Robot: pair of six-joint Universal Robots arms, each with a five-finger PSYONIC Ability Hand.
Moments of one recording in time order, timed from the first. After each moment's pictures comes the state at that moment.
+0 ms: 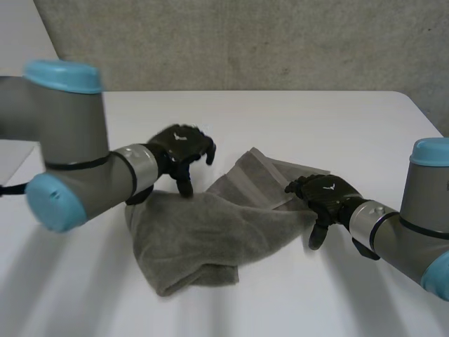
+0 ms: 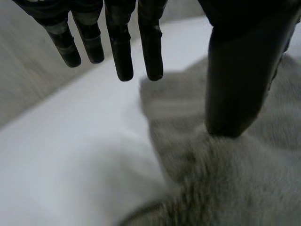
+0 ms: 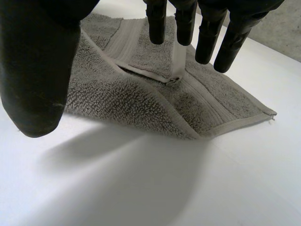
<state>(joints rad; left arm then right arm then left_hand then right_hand) 4.24 -2.23 -1.02 2.78 -1.26 3.47 1.87 -1.10 1.62 0.02 1.25 2.81 0.54 0.53 0.22 0.23 0.37 0.23 0.25 0.22 0.25 0.06</state>
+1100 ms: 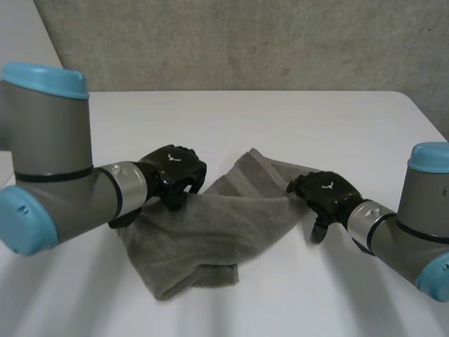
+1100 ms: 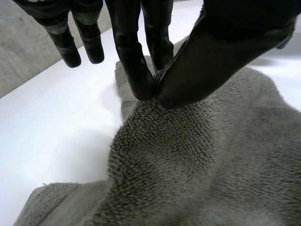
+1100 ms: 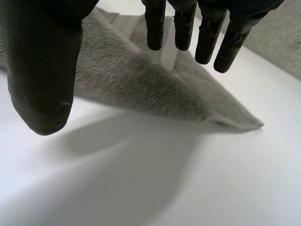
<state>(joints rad) 4.23 -2.04 -1.24 2.74 -1.27 3.51 1.87 -1.09 1.63 -0.06 1.25 2.73 1.25 1.33 0.22 0.23 1.14 0.31 0.30 0.22 0.25 0.15</state>
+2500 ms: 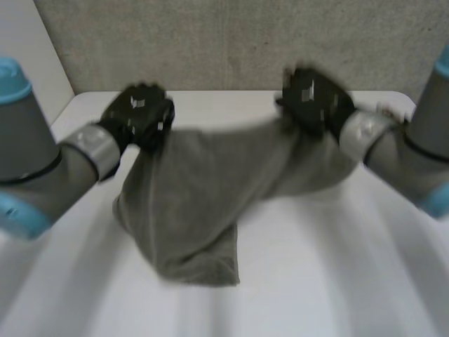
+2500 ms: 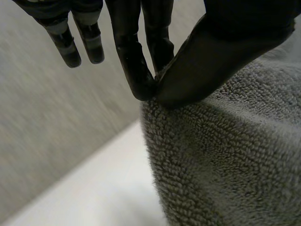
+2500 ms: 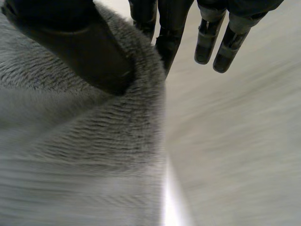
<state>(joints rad) 4.35 -1.95 -1.34 3.17 -1.28 3.41 1.95 -1.13 1.17 0.00 1.16 2.38 1.25 1.33 0.22 0.23 1.15 1.31 1.30 0.22 0.25 1.15</state>
